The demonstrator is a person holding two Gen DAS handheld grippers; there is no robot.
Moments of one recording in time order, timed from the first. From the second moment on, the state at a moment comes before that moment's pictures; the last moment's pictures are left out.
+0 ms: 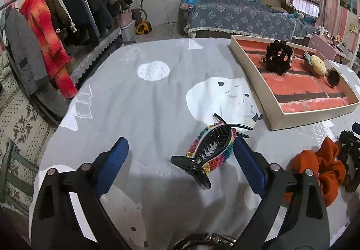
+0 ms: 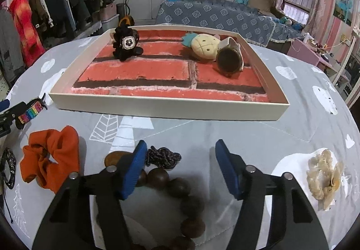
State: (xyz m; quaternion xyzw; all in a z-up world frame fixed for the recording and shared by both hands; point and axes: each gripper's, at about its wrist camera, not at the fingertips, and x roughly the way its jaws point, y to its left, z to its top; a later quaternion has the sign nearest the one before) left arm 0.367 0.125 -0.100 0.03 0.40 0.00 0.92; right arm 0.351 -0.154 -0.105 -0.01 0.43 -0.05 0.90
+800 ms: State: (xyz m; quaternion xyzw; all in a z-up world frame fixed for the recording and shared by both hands) left arm 0.369 0.108 -0.115 0.05 0.42 -0.04 0.91; right arm 0.355 -0.143 -0.109 -0.01 0.43 -0.01 0.90
